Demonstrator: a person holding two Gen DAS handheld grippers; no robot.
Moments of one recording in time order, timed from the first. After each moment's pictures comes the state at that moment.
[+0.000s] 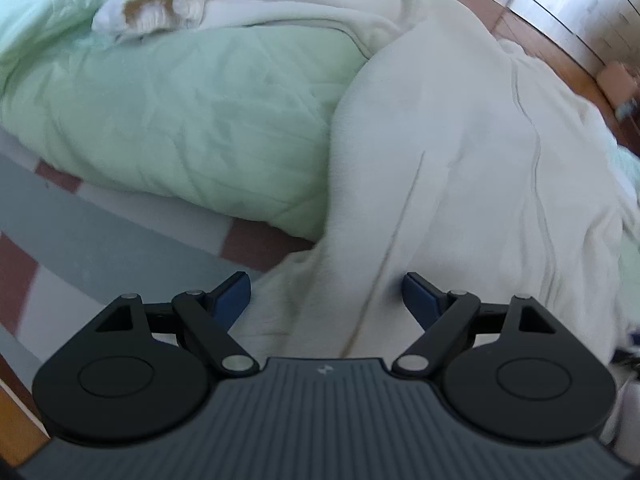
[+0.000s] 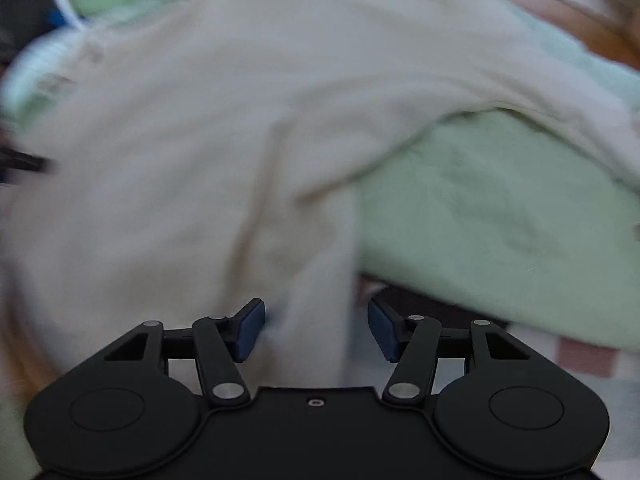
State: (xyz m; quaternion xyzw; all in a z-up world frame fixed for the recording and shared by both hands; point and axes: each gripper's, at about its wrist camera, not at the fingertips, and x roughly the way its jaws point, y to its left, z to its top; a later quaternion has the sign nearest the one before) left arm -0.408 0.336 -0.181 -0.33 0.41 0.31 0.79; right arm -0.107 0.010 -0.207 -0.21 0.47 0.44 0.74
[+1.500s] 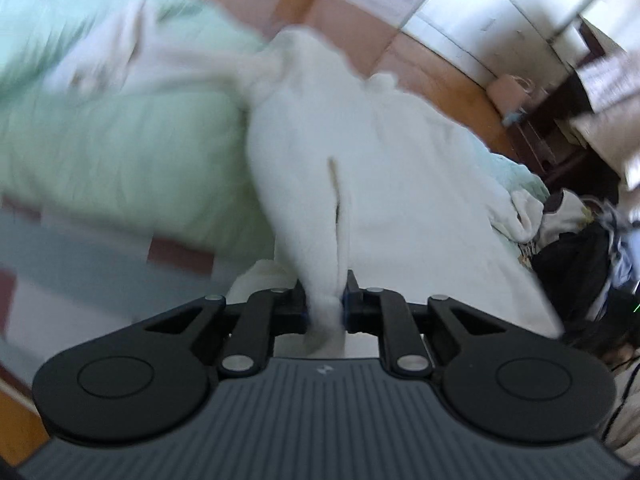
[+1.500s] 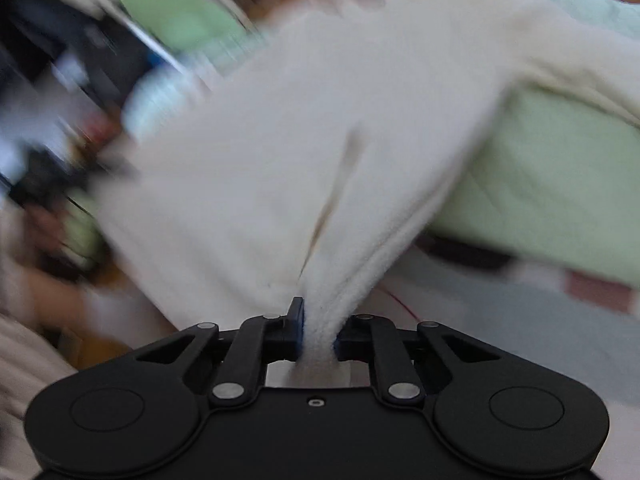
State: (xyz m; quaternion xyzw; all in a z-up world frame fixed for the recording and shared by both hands) left arm -0.432 0.315 -0.117 -0.37 0.38 0.17 0.83; right arm -0.079 -0.092 -0.156 -0.11 0.56 0.57 0.60
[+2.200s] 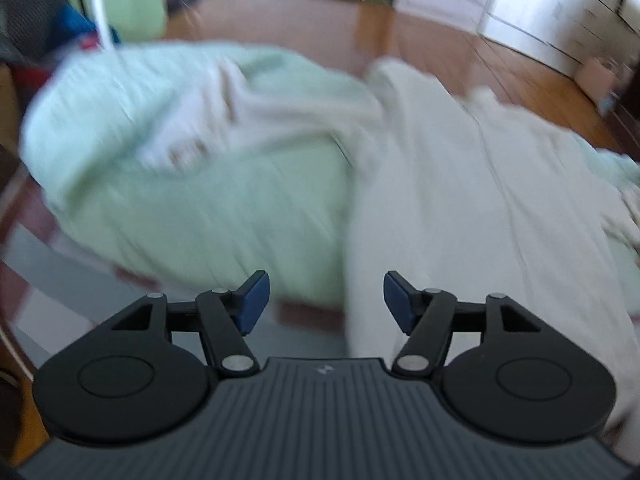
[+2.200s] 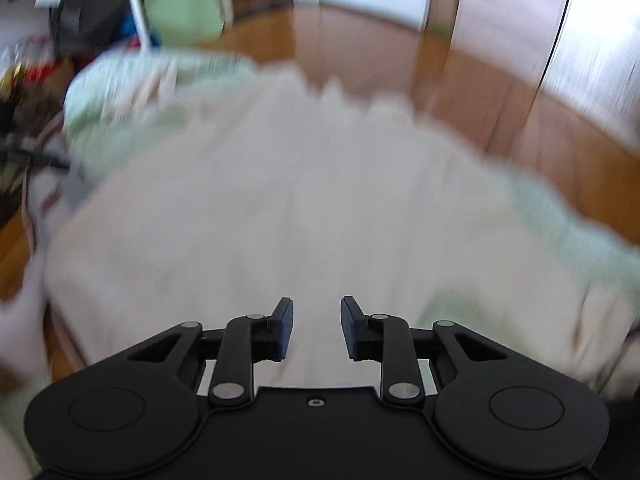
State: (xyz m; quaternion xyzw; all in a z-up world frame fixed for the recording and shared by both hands) left arm -0.405 0.343 -0.074 -0.20 0.38 0.34 0.83; right arm -0.075 0.046 0.011 -0.26 0.35 0.54 0.72
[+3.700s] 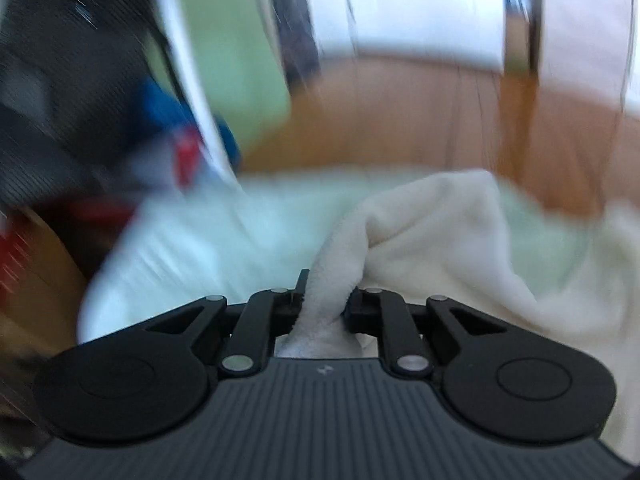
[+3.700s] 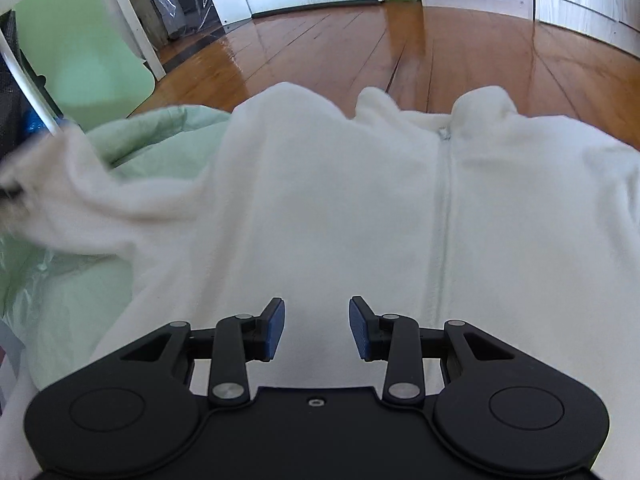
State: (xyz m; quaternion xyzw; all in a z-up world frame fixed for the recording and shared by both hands) left arm -0.398 0.605 -0.047 -0.11 0.28 0.52 0.80; right arm -0.084 0.302 -0.135 -0.12 0.44 0.47 0.76
